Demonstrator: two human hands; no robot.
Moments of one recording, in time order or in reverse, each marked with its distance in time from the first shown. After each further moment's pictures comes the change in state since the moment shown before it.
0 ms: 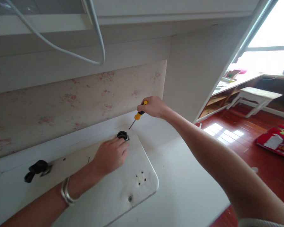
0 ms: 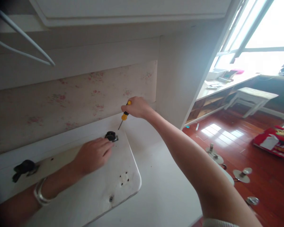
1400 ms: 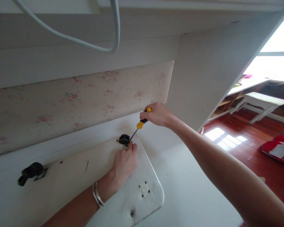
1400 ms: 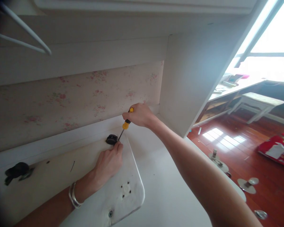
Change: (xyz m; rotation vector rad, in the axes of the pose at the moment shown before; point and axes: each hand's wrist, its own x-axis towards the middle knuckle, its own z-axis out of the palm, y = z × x) left_hand 0.024 0.039 0.050 0.060 -0.164 -0.302; right_hand -0.002 -0.001 0.016 0.059 -0.047 0.015
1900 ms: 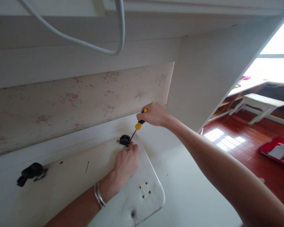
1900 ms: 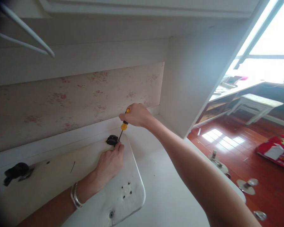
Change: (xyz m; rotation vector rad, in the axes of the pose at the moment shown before) left_hand 0.001 0.000 0.003 0.010 0.022 0.011; right_hand 0.008 -0.012 0.005 -0.112 -0.031 -0.073
